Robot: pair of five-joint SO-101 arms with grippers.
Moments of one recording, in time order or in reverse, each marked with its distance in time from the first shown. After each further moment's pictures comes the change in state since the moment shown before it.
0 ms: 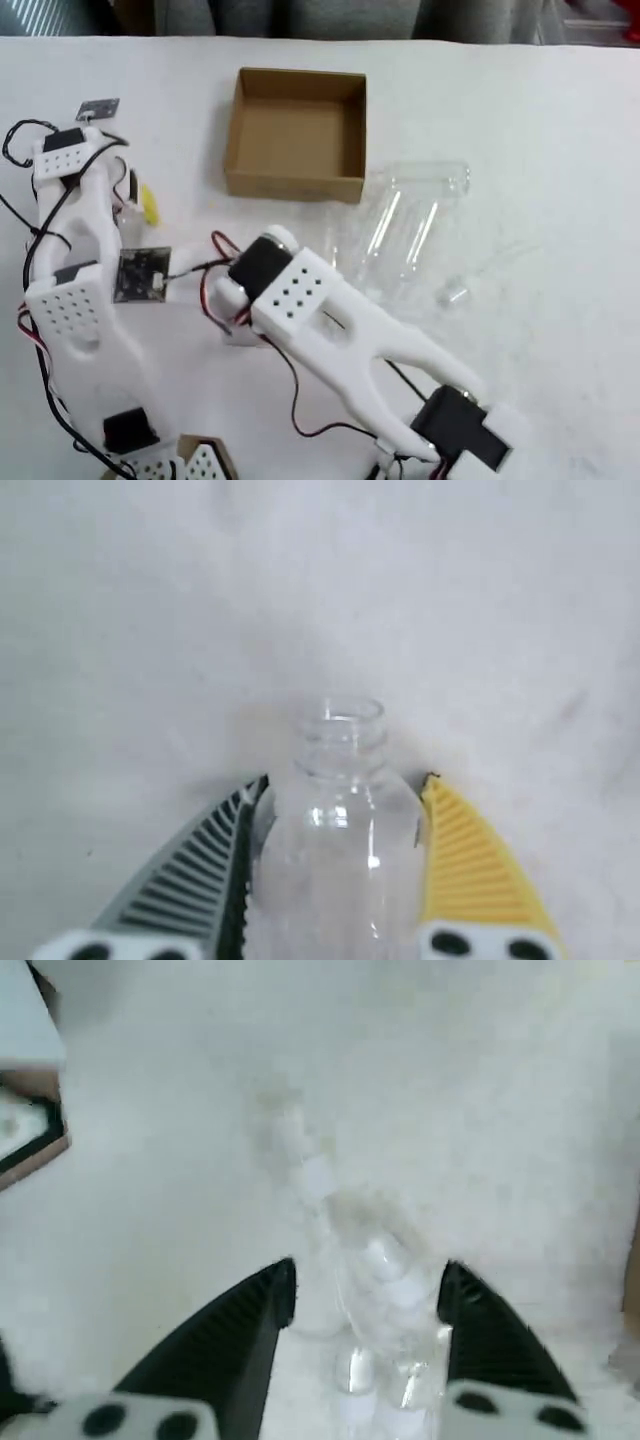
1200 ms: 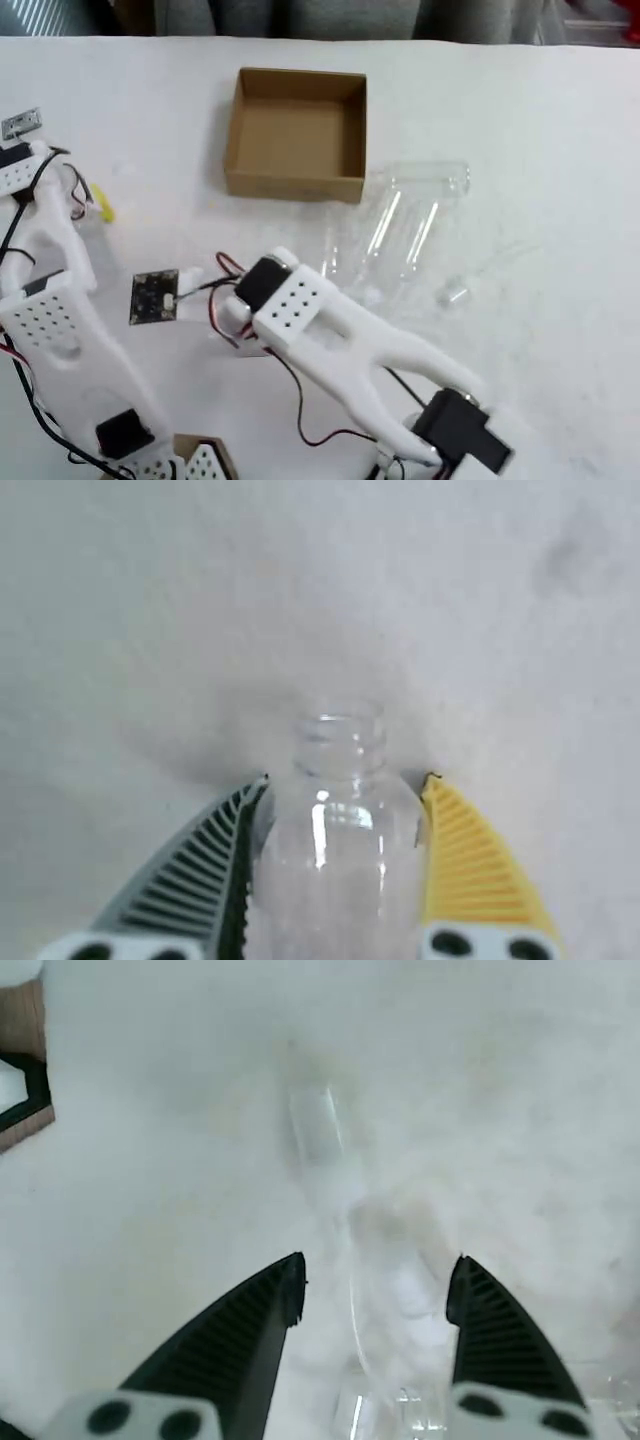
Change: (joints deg) left arm -10.2 0.0 0.0 -3.7 10.7; right arm -0.1 -0.2 13.5 -13.0 5.3
